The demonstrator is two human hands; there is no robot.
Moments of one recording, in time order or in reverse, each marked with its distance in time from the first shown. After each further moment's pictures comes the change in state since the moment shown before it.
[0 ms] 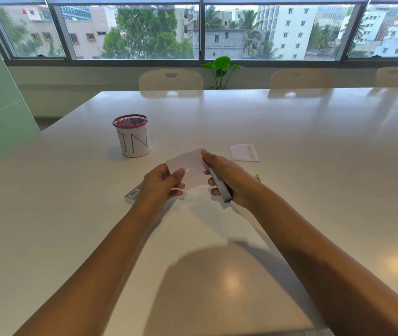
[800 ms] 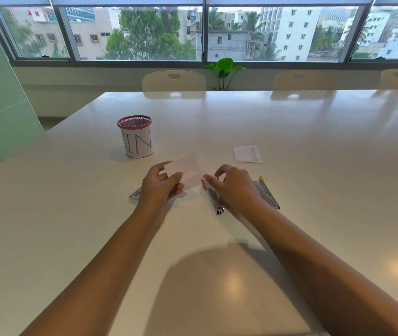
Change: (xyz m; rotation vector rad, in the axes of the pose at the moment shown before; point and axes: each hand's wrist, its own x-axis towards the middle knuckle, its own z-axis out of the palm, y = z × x) left_hand 0.005 -0.001 -0.002 -0.132 0.148 -0.089; right_hand 0.012 0.025 -0.001 -0.807 0.362 -0.171
